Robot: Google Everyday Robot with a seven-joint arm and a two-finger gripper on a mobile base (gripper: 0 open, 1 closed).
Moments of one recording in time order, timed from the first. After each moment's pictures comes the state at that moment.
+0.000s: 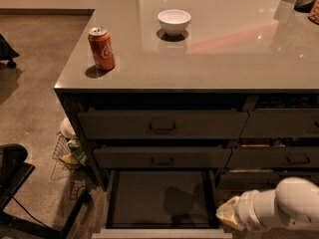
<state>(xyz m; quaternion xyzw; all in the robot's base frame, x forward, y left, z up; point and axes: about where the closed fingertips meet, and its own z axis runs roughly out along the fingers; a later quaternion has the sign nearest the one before) 0.371 -0.209 0.540 -0.48 0.83 0.15 0.22</state>
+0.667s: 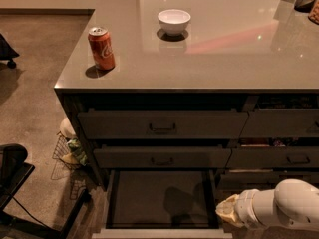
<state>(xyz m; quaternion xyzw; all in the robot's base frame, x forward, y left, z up) 0.379 -0.212 0.534 -0.47 0.84 0.14 0.24</state>
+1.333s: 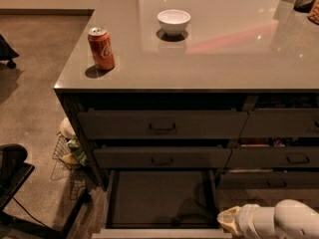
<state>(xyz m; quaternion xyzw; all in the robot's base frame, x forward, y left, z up) 0.383 -0.234 0.443 -0.42 0.85 0.16 0.26</state>
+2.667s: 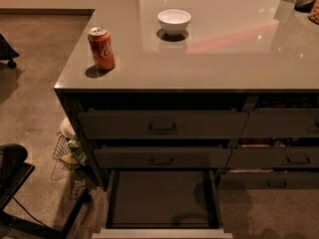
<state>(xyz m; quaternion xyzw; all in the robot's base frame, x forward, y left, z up) 0.313 -0.268 0.224 -0.36 0.83 0.32 0.30</state>
